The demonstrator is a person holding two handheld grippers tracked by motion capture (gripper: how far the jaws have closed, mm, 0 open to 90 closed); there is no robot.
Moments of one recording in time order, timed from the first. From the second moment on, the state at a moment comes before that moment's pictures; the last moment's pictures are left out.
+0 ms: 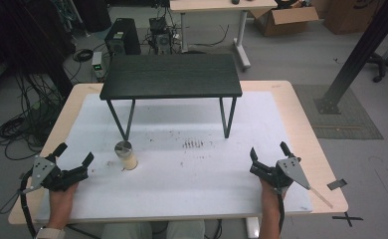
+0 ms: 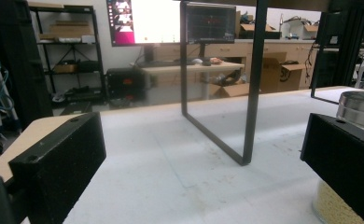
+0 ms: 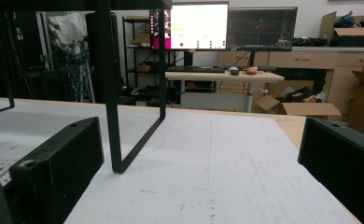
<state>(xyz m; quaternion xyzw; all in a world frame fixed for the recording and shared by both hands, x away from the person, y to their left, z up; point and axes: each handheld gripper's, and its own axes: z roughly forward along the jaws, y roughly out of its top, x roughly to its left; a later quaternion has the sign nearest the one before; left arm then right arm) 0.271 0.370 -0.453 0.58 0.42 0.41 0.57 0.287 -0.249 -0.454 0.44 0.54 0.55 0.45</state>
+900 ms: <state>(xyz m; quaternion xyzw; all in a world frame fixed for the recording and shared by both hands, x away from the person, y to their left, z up) 0.271 0.370 -0.453 0.58 0.42 0.41 0.57 0.288 -0.249 -0.454 0.44 0.55 0.55 0.45</state>
